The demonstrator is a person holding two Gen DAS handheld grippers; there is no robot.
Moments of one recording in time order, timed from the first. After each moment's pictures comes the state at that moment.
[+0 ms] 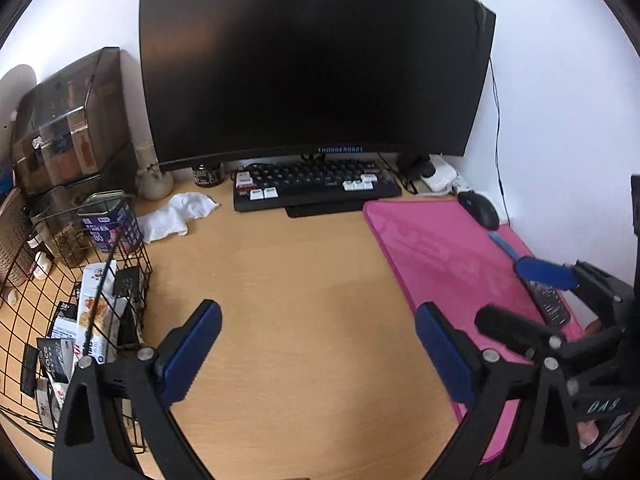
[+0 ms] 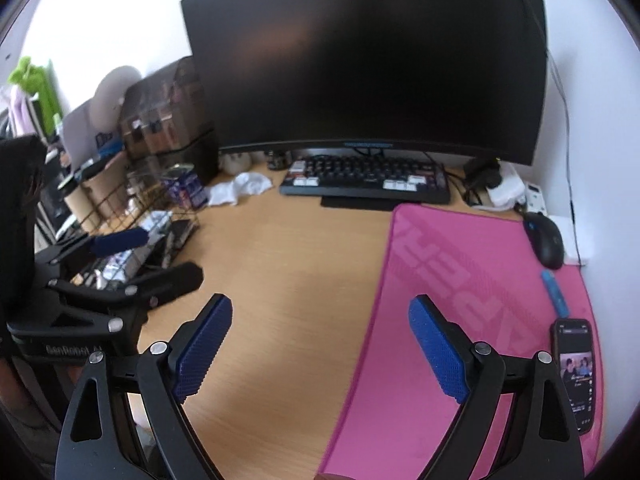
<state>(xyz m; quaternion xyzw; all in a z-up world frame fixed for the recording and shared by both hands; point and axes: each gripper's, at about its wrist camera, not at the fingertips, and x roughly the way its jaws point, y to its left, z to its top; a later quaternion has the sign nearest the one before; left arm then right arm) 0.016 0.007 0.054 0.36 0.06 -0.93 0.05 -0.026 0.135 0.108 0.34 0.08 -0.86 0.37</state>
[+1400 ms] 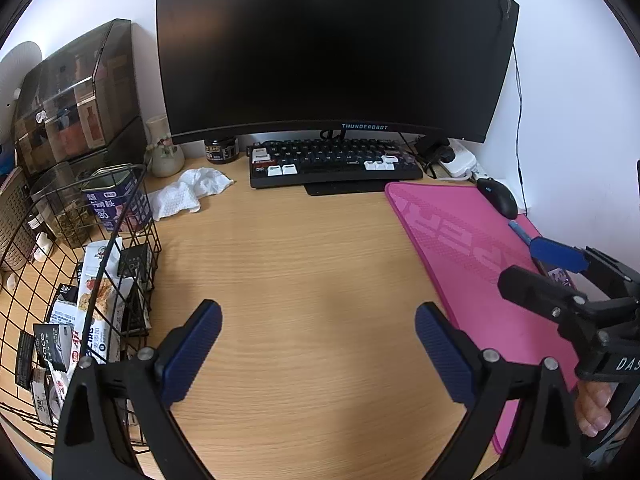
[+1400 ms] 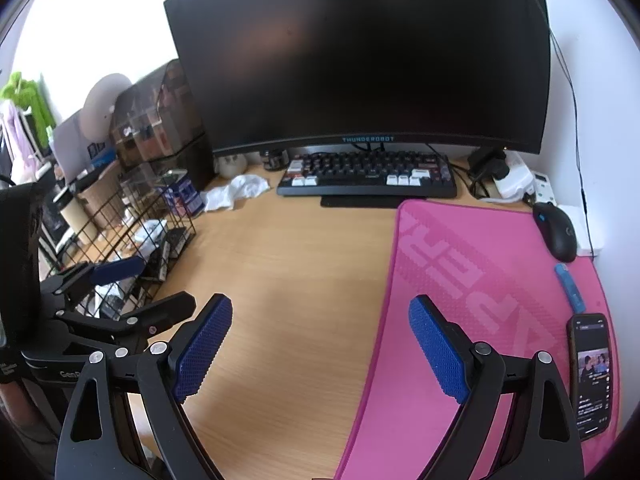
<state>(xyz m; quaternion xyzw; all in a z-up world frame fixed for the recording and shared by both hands) 0.014 -0.019 0.037 0.38 0.07 -0.92 0.07 -0.037 0.115 0.099 0.35 0.06 -0.86 0.36</state>
